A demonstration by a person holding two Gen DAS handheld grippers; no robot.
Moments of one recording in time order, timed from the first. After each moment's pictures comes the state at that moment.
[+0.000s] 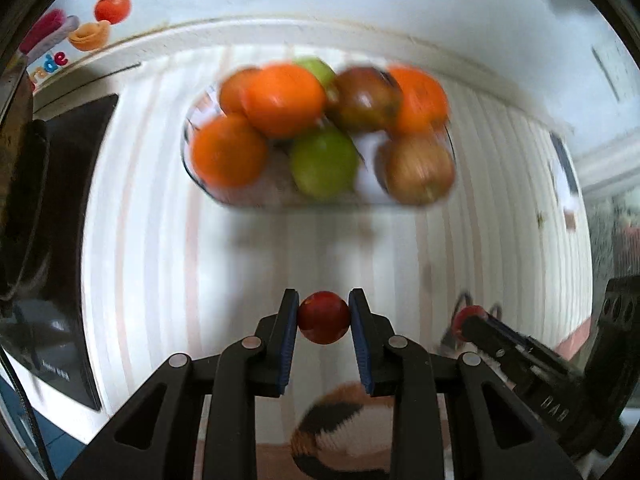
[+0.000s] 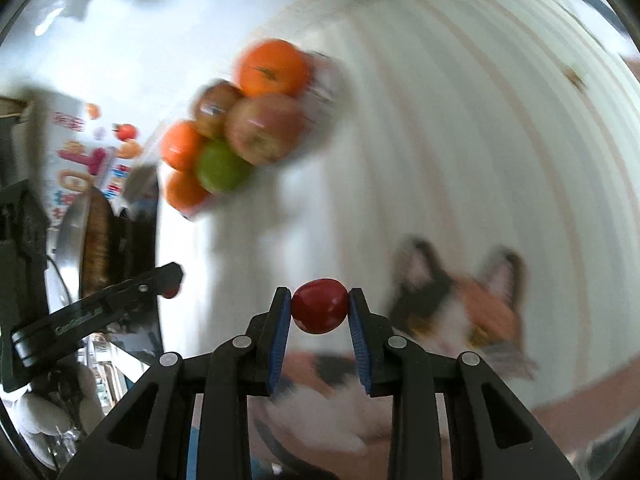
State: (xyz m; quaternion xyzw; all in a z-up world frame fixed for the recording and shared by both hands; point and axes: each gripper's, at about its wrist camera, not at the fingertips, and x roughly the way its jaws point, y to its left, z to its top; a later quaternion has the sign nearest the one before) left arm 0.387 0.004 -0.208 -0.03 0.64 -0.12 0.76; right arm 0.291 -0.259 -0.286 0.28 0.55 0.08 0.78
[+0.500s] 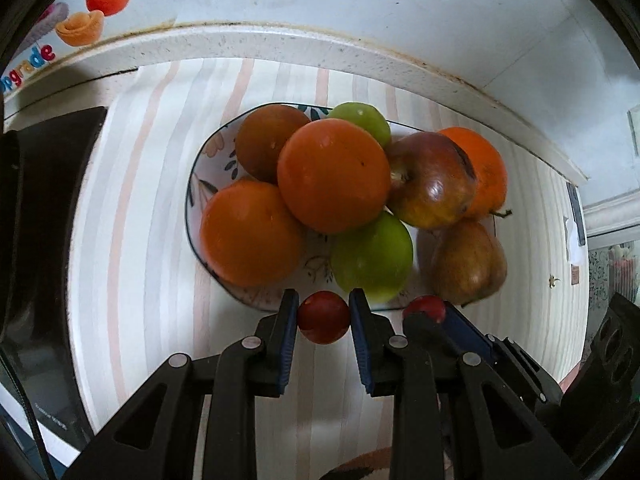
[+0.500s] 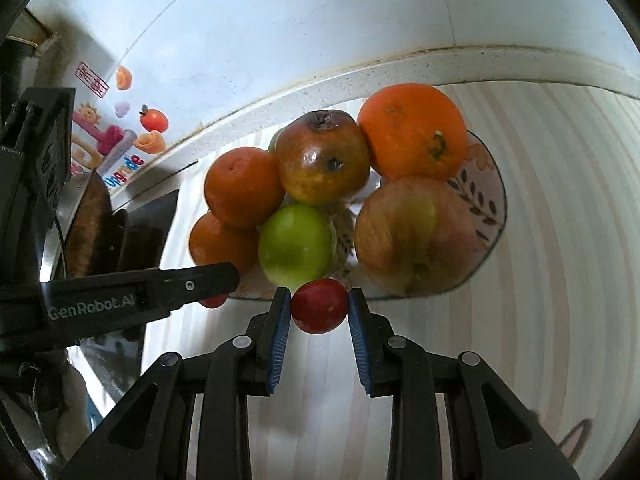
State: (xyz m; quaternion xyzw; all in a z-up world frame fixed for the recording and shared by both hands) left arm 0.455 0.003 -0.253 -0.07 0.64 -0.11 0.76; right arm 0.384 -0.177 -0.296 0.17 0.51 0.10 0.84
